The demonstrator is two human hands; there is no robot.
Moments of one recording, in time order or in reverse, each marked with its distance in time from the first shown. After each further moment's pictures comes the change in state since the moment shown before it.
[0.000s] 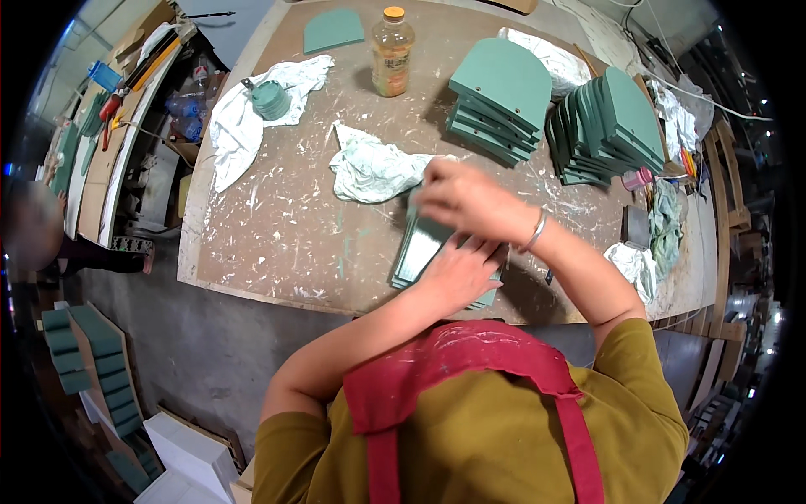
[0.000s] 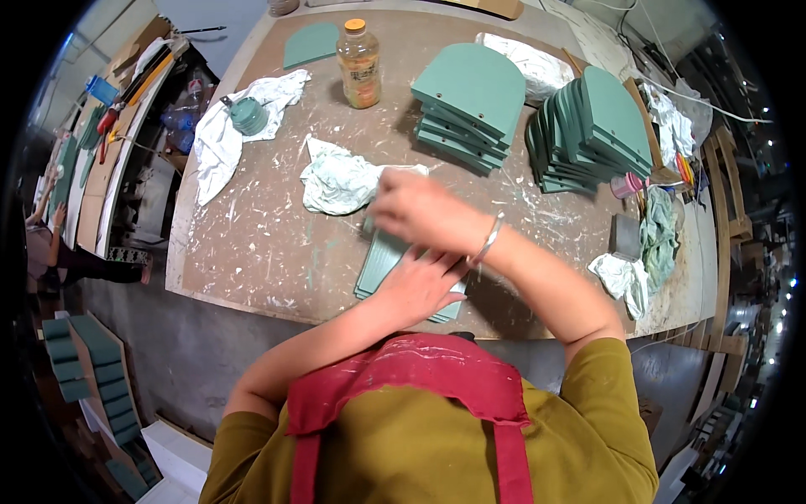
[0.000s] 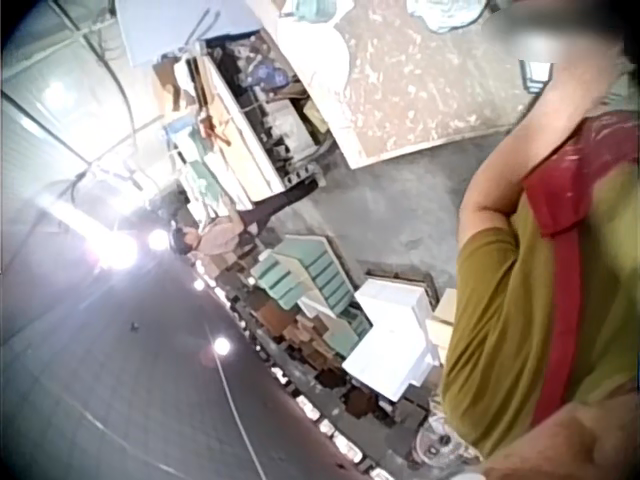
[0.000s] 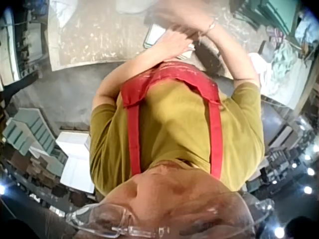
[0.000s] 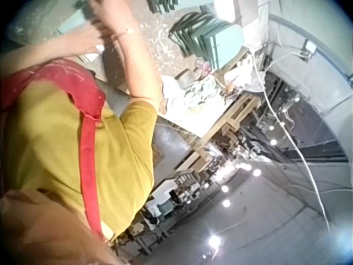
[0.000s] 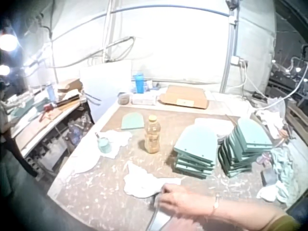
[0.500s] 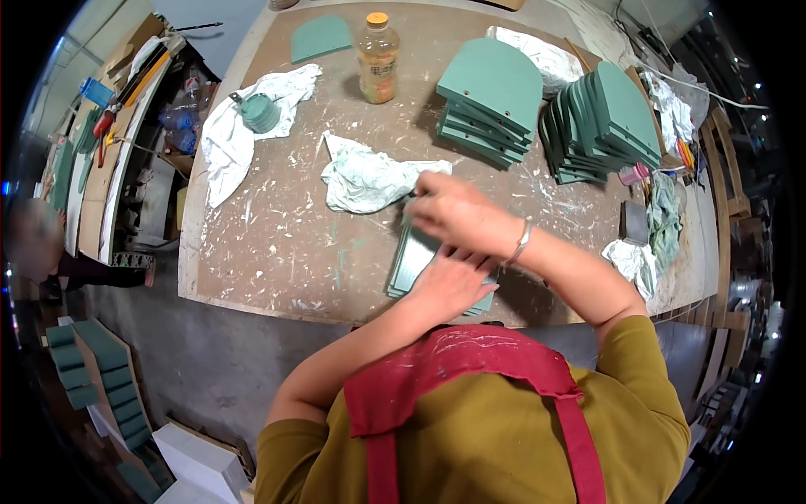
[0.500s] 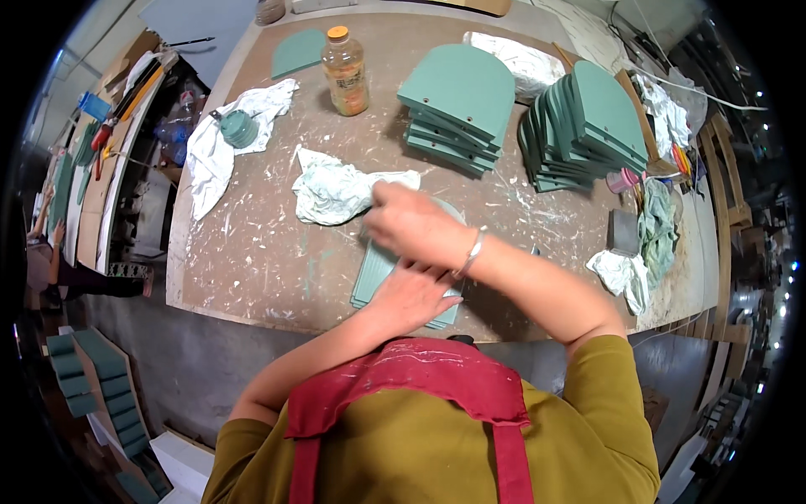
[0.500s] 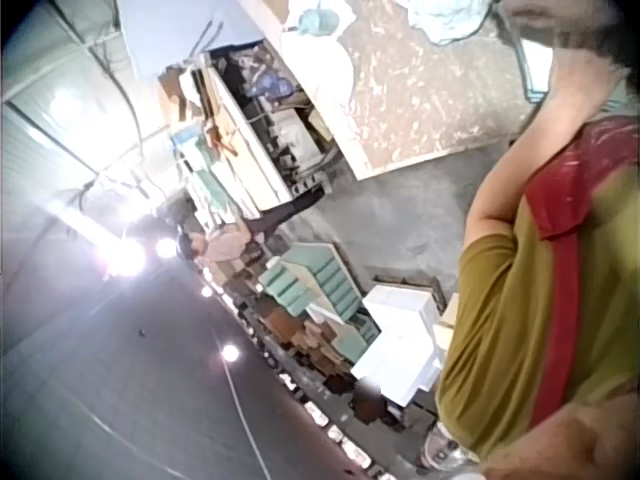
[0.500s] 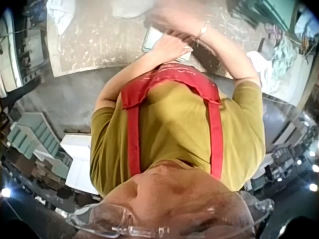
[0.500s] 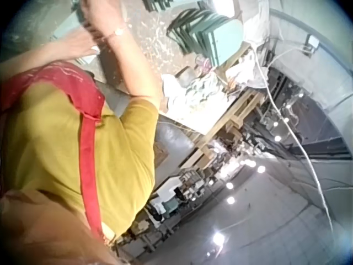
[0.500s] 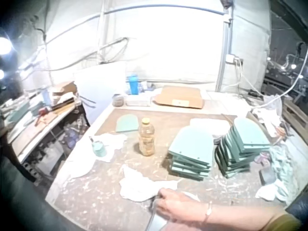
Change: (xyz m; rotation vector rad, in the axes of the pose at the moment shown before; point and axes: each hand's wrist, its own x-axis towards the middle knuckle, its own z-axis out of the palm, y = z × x) left_hand -0.001 -0.005 0.004 -0.042 -0.090 -0.023; right_hand -0.003 0.007 0.017 -0.101 0.068 -0.028
